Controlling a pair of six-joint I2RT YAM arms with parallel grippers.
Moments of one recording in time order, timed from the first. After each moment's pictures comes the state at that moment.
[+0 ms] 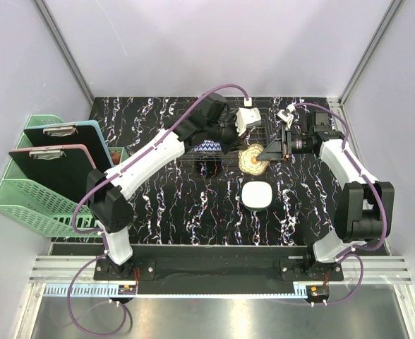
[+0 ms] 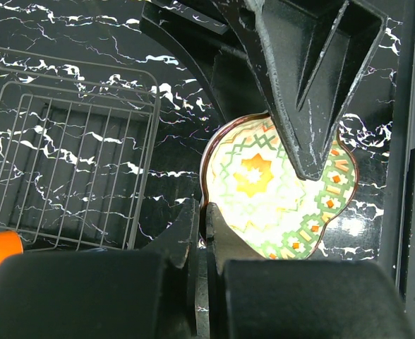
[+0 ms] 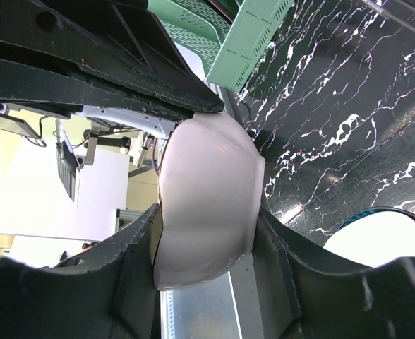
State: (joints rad) left arm -0.75 1.81 1.80 -0.59 0.54 0.37; right arm 0.02 1.58 1.20 -0.60 -1.43 0.10
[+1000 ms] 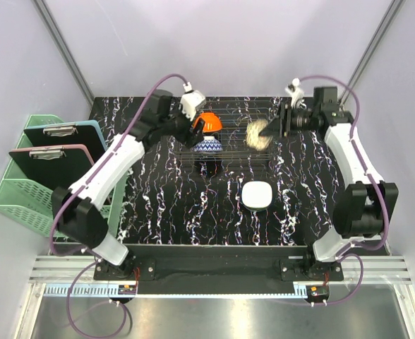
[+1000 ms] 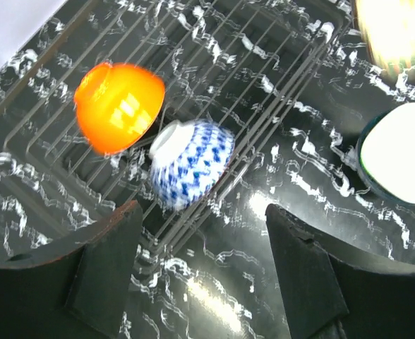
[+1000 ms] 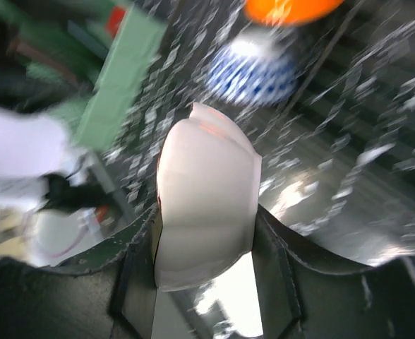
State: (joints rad) left arm -0.46 1.58 1.52 -0.52 0.36 0.26; right arm 0.03 1.61 1.46 -0.65 -0.98 0.10
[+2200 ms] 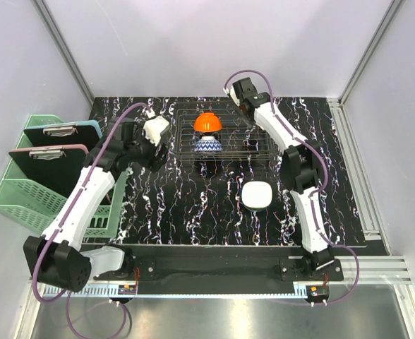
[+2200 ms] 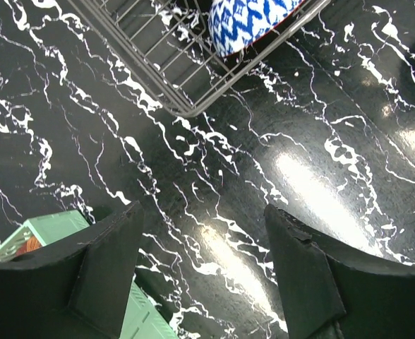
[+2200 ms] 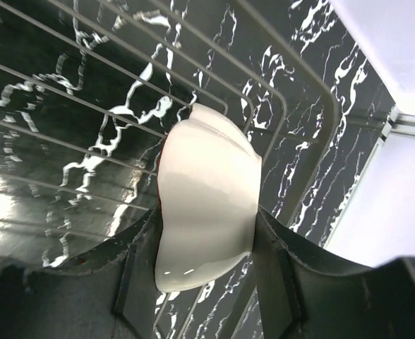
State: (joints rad) left arm -0.24 1.21 1.14 -0.63 0.31 0.38; right arm 0.41 2.36 2.27 -0.81 0.41 -0.40
